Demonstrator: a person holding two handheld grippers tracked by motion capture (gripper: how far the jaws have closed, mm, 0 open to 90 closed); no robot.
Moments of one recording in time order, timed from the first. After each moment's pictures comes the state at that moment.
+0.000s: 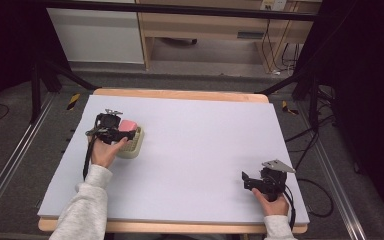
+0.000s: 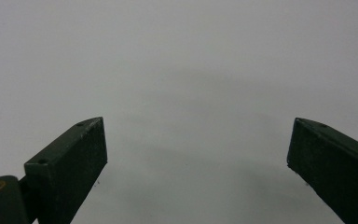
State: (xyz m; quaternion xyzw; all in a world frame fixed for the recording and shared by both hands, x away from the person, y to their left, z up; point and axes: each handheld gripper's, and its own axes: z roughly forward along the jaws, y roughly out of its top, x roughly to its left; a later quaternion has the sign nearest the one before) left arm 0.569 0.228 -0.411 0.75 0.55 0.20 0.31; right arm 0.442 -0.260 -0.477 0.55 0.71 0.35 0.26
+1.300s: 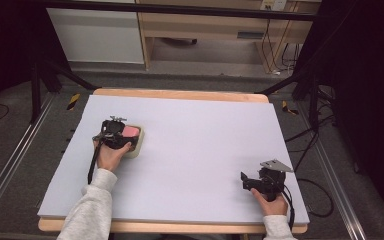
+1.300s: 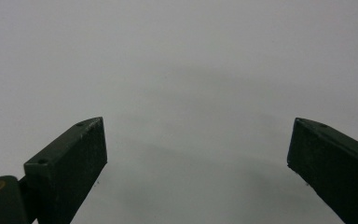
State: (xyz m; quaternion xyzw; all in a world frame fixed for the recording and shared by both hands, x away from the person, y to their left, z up) left arm 0.579 0.225 -0.448 0.75 0.56 0.19 0.29; right arm 0.443 -0.256 -0.478 0.55 0.71 0.35 0.26
